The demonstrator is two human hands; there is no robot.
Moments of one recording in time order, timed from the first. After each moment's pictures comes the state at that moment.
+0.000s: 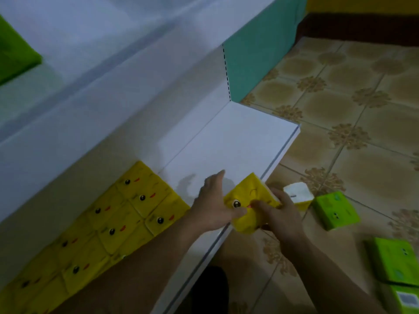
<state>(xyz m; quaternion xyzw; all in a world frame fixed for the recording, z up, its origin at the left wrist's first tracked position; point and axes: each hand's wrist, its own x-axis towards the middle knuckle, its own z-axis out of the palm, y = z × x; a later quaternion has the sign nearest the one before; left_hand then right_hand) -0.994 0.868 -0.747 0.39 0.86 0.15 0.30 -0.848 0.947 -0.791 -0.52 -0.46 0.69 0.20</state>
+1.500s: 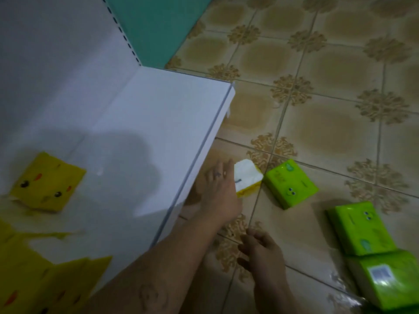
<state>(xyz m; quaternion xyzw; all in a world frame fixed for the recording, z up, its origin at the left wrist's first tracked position) -0.907 1.043 -0.960 0.56 0.79 0.02 0.25 -0.783 0.972 -0.950 -0.70 -0.23 0.65 0.20</state>
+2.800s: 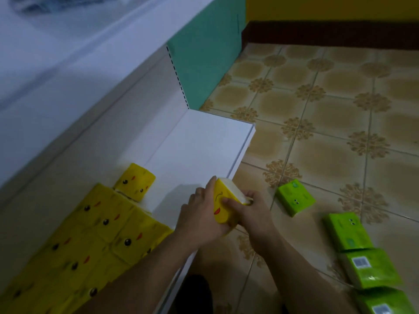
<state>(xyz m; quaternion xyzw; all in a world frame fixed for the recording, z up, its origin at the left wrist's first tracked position) -0.949 0.892 -0.751 0.51 0.82 0.05 0.24 -0.832 0.951 -0.781 -0.53 -0.40 0.70 0.24</state>
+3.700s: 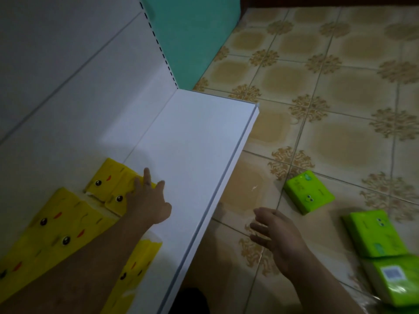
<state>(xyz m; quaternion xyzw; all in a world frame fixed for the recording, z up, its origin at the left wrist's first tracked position) -1.085 0.928 -0.855 0.41 0.86 -0.22 0.19 -0.806 0.987 -0.866 -0.59 -0.27 0.74 0.17</state>
